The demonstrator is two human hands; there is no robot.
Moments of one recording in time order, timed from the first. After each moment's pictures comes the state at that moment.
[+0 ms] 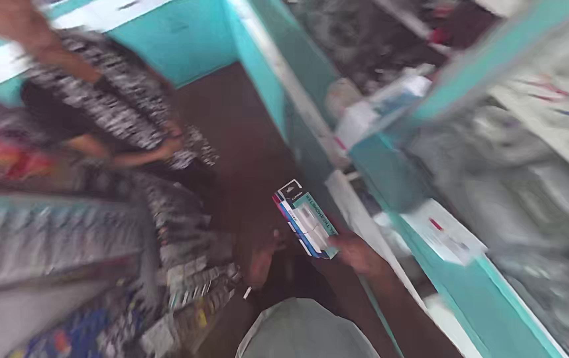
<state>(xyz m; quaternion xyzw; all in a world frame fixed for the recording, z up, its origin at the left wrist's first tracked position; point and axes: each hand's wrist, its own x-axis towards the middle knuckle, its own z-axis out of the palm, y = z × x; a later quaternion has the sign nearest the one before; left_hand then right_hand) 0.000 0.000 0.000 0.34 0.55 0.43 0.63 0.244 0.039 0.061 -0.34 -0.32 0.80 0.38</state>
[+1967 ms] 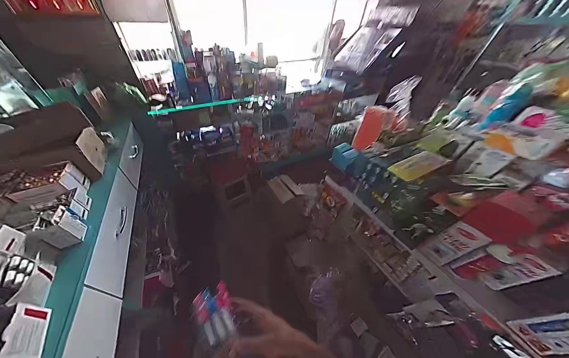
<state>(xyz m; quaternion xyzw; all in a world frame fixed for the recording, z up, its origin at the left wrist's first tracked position) -1.027 -1.444 0.042 -0.18 0.57 0.80 -0.02 -1.129 -1.265 0.059 0.29 -0.63 0.66 -0.27</state>
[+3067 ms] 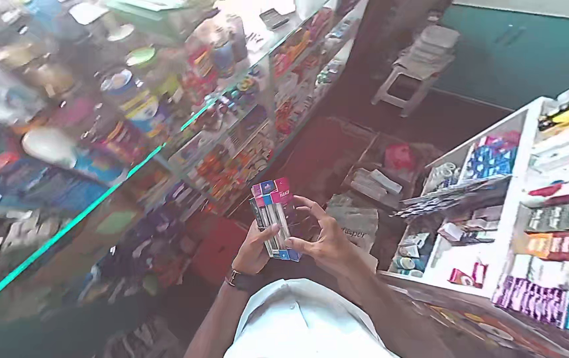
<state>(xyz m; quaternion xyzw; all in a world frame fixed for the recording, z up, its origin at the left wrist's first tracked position) -2.269 -1.421 0.107 0.02 0.38 0.83 0.40 -2.187 -1.245 0.134 -0.06 -0.78 0.61 0.10</state>
